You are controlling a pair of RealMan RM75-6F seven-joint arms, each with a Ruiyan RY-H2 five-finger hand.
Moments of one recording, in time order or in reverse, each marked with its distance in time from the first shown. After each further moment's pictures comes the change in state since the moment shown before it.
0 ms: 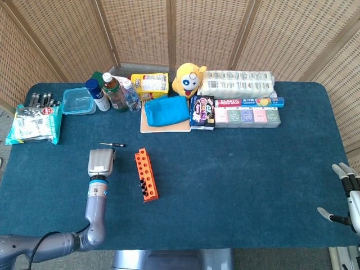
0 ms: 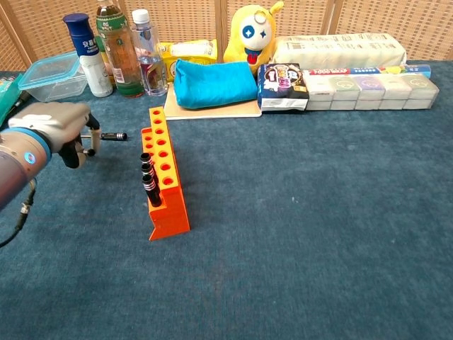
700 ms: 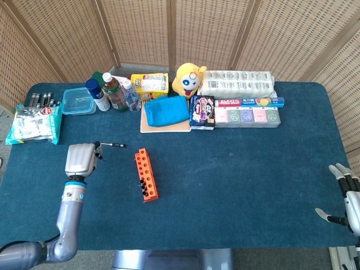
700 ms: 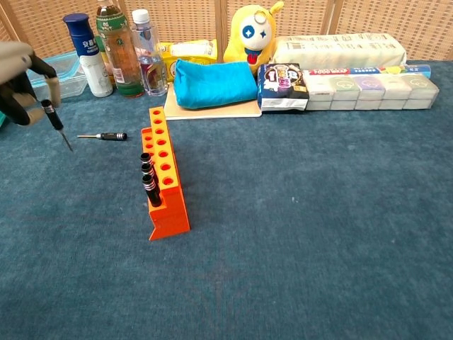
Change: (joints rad) left arm 0.098 0.314 0.020 -0.404 0.134 0.084 -0.109; right arm 0.002 -0.005 -0.004 -0.010 -0.003 -0.003 -0.019
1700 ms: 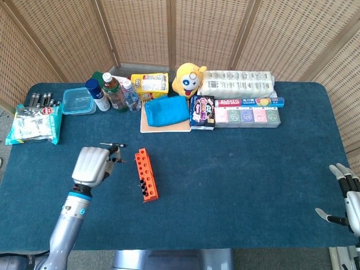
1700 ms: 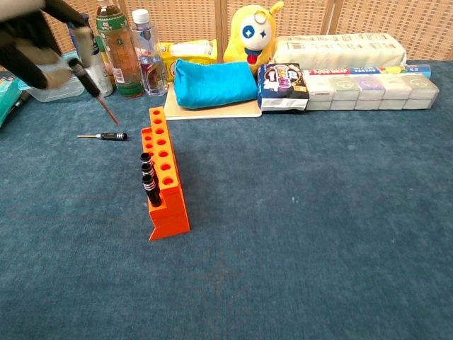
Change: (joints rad) left arm -0.014 0.092 0.044 -0.309 0.184 0.025 -0.004; right arm -0.002 0.002 0.000 -0.005 -0.002 0.006 -0.004
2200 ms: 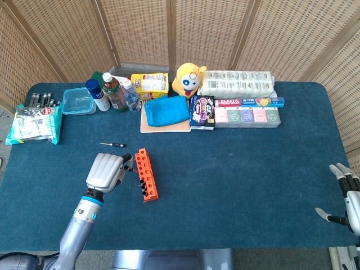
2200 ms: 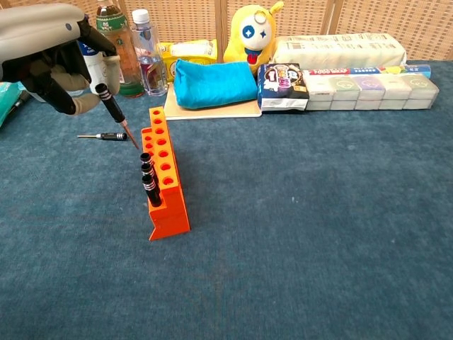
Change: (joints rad) left arm -0.036 -0.058 0.023 0.006 -0.040 -0.011 0.051; right arm 0.003 0.001 0.001 0.001 0.006 -0.007 0.002
